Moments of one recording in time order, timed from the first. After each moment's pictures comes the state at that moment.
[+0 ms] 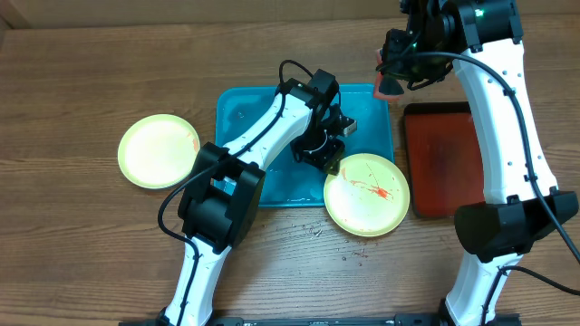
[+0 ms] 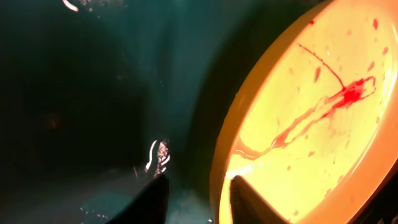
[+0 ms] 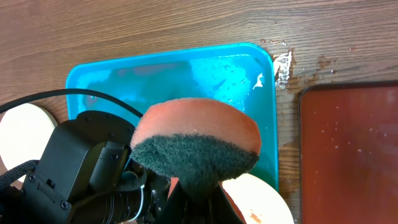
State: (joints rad) left arm -0.54 2.29 1.83 -1.10 0.43 0.11; right arm 0.20 2.04 2.35 -1.48 -0.17 0.33
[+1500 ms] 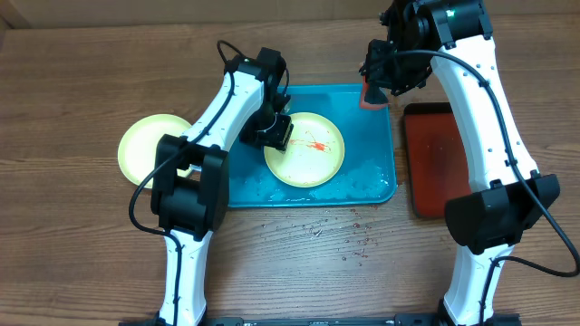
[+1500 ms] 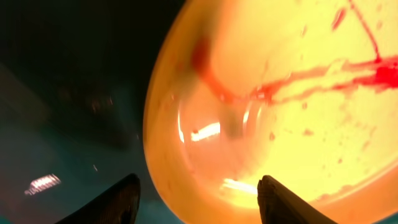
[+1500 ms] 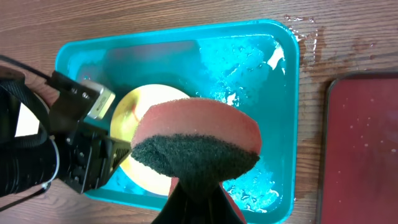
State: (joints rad) left arm -0.33 2.29 1.90 -1.25 0.14 -0.05; right arm 0.24 2.11 2.32 -1.46 -0.20 0.33
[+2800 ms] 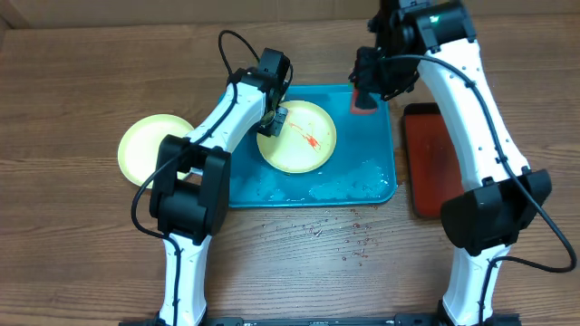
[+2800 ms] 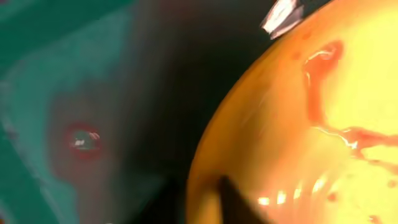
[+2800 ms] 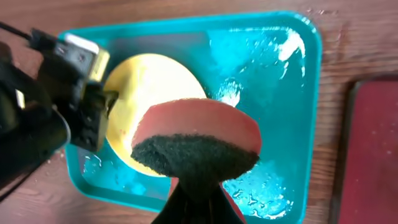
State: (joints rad) left arm -0.34 2.26 1.76 -0.86 -0.16 0.02; right arm 0.28 2.11 2.25 -1.41 -0.20 0.33
